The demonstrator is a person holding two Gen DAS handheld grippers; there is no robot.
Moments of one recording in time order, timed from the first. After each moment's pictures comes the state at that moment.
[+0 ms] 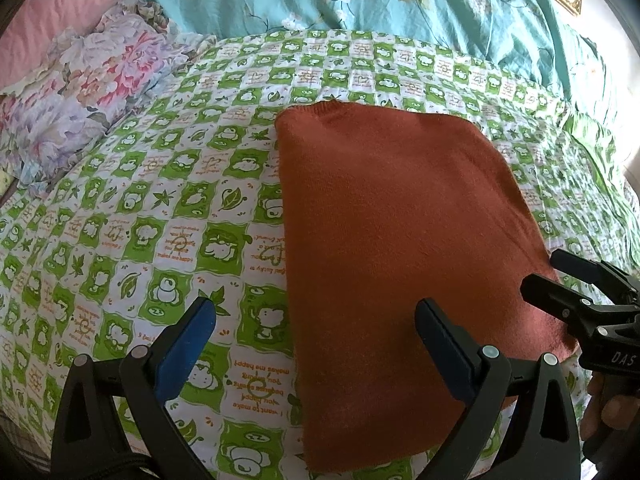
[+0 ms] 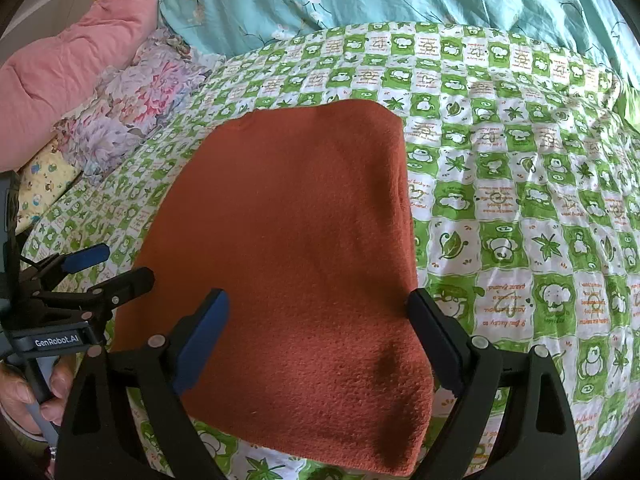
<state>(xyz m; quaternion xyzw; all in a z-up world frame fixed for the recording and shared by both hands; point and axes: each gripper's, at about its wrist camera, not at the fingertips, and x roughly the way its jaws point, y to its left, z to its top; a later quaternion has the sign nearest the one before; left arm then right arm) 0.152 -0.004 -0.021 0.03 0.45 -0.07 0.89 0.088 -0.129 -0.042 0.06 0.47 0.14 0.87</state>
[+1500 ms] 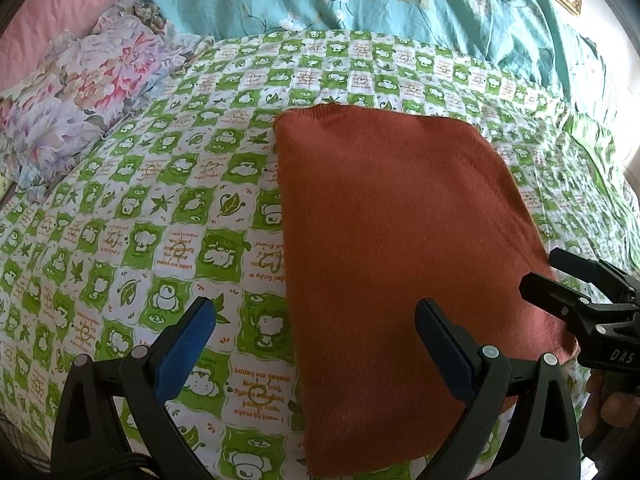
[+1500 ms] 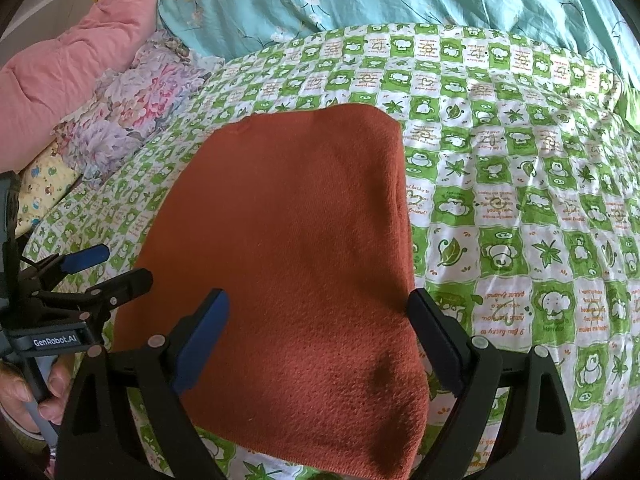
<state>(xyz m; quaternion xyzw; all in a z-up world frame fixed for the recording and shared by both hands) 0.157 -0.004 -0.019 0.03 0.45 -0.07 0.89 0.093 -0.132 -0.042 0.06 0.47 0.14 0.87</state>
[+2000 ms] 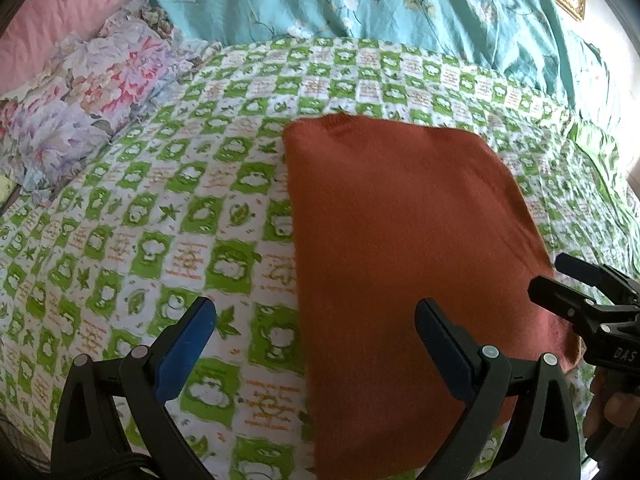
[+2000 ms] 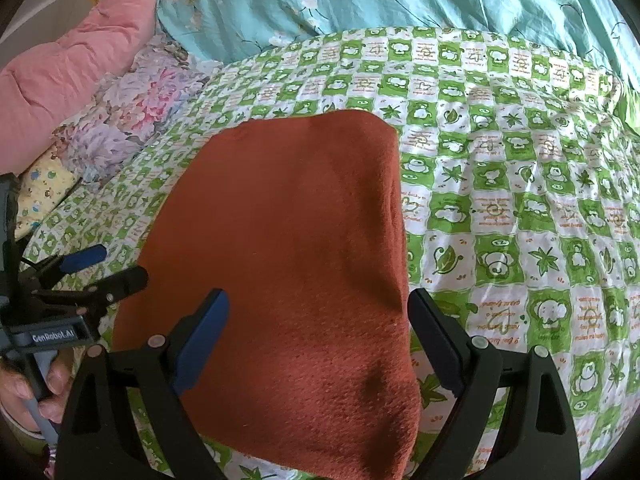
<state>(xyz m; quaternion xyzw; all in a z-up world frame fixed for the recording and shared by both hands) 0.161 0.002 -0.015 0.03 0.44 -0.06 0.90 0.095 -0.134 -0.040 0.07 0.47 0.14 0.87</state>
